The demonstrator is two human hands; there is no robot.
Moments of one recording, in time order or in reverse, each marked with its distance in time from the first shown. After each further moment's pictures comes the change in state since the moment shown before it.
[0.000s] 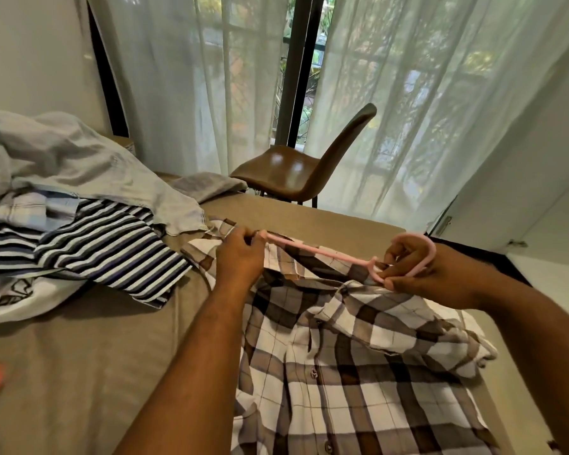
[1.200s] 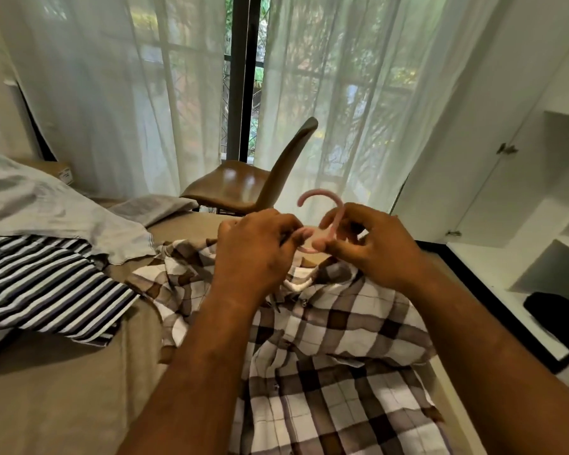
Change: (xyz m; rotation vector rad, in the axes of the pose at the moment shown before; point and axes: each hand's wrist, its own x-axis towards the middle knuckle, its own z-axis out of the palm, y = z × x) left_hand -0.069 0.101 0.003 0.269 -0.083 0.793; right_hand -0.019 -0.062 -0.011 0.105 0.509 -0.028
